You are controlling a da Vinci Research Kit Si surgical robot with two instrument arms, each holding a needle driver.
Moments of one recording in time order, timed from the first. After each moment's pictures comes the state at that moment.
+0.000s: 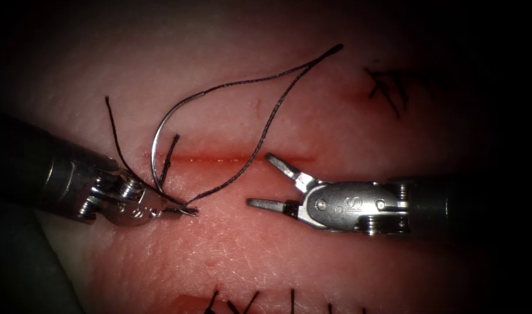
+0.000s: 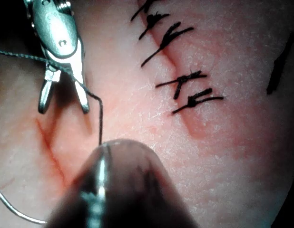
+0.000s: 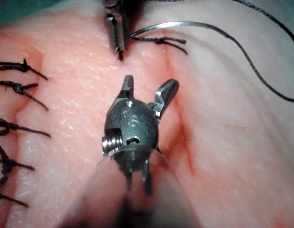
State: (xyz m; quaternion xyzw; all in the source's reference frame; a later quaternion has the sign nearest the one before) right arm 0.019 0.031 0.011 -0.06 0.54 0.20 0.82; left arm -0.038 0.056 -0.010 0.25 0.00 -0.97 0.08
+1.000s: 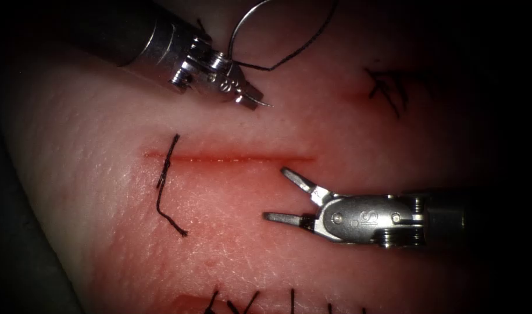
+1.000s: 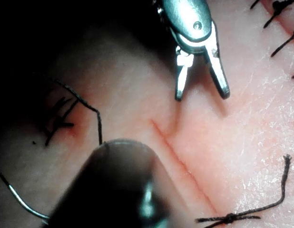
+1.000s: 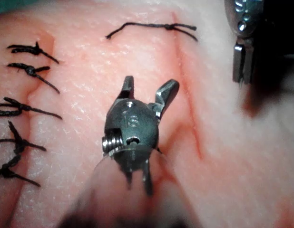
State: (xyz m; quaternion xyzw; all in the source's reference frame) right arm 0.017 0.030 0.011 -0.06 0.53 0.20 0.82; left arm -0.047 0.071 -0.001 0.25 0.12 -0.95 0.11
